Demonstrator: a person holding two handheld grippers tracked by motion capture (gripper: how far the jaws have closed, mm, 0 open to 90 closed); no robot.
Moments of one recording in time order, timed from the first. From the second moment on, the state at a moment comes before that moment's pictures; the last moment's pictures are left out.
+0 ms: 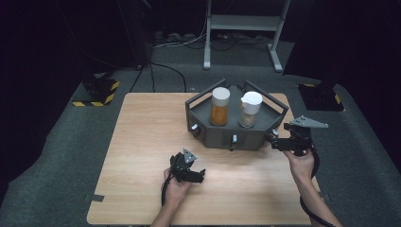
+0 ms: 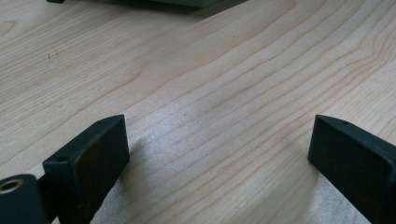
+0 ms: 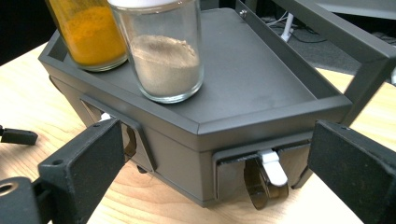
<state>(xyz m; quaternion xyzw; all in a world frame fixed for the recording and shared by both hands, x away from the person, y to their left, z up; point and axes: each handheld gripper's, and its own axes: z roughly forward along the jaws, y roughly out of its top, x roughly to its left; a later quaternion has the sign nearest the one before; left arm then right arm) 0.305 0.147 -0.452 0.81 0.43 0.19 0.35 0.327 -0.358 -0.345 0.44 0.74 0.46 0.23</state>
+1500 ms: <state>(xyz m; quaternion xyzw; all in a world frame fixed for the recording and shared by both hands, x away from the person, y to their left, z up) 0.305 0.147 -0.452 0.81 0.43 0.19 0.35 0.292 -0.359 -0.406 0.47 0.74 0.42 0.22</state>
